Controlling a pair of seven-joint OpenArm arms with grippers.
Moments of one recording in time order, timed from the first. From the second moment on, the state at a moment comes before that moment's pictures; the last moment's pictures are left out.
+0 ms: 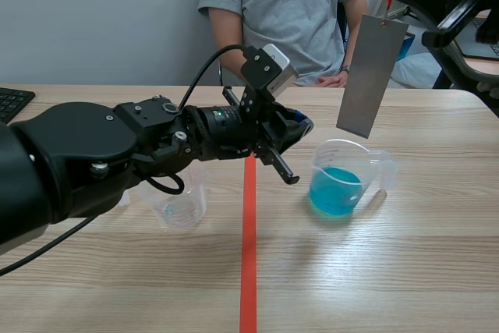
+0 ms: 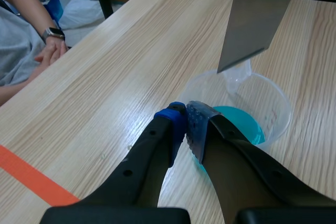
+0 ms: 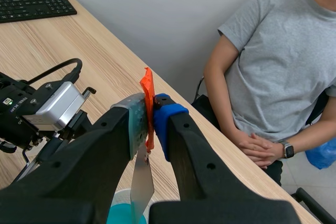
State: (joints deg) left arm -32.1 -11.3 55.0 54.1 -18.6 -22.5 -12.6; right arm 1.3 28.0 11.1 111.9 33.2 45.4 -25.9
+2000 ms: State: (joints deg) left arm -29.9 -18.6 53.3 57.5 -26.6 -26.0 -15.2; right arm 1.3 28.0 11.1 111.9 33.2 45.4 -25.9
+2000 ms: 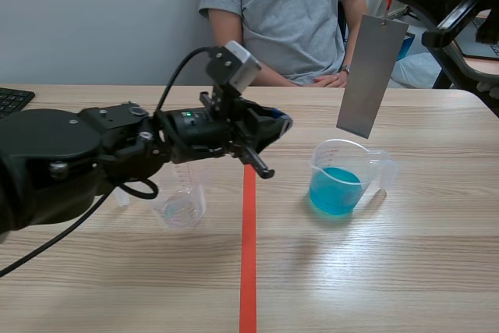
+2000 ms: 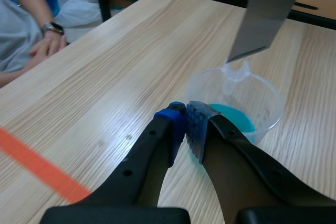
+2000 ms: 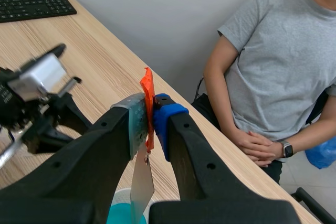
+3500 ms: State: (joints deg) left arm 56.8 -38.7 -0.6 94.1 -32.0 -5.7 -12.3; right arm 1.5 28.0 10.0 111.9 33.2 45.4 -25.7
